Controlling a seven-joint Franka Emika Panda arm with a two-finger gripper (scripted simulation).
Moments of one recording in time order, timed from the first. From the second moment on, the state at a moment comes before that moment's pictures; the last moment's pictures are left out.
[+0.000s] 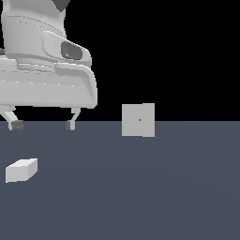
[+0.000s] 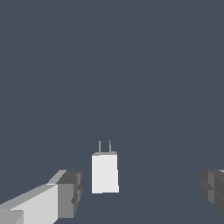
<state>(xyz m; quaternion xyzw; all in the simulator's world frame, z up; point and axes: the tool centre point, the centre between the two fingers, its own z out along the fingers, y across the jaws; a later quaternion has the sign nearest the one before) -0.068 0.146 0.089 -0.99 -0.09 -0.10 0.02</state>
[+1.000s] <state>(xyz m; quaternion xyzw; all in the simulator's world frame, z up) -0.085 0.173 0.061 -0.99 -0.12 -0.12 0.01</state>
